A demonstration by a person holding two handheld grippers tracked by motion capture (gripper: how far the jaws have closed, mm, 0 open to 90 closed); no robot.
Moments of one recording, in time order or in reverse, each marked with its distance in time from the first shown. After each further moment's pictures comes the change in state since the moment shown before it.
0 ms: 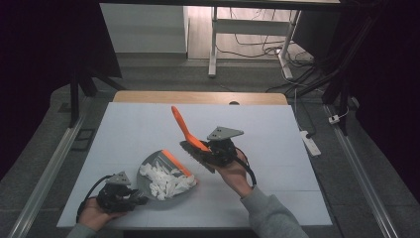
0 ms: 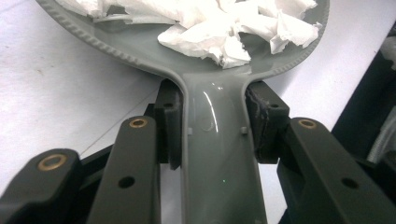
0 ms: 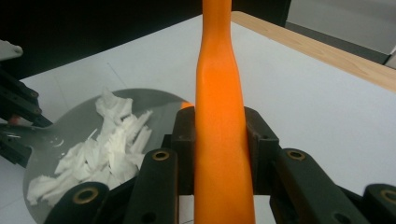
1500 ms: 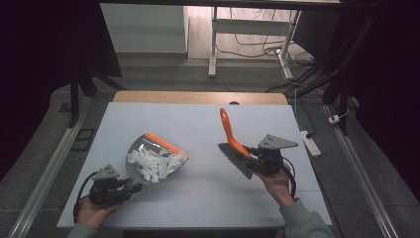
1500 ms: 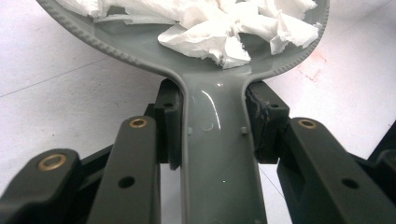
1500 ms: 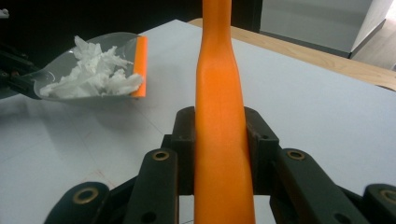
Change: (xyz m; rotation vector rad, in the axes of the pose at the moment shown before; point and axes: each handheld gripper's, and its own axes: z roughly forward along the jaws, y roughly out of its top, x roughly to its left) left arm 0.004 0.001 -0.019 -0.203 0.123 -0.119; right arm -0.051 -0.051 -0.097 -0.081 -0.054 0.065
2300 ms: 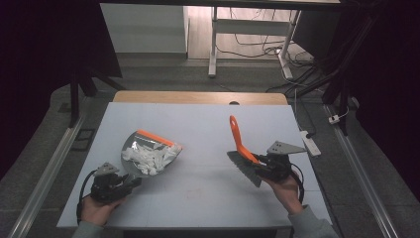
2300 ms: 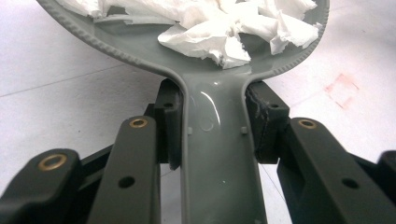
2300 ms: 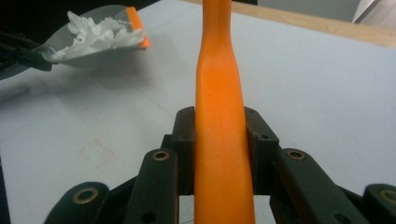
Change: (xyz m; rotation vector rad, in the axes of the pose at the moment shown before) left arm 0.004 0.003 0.008 -0.032 0.110 -0.124; right arm -0.012 -0.025 -0.017 0.063 -0.005 0.066
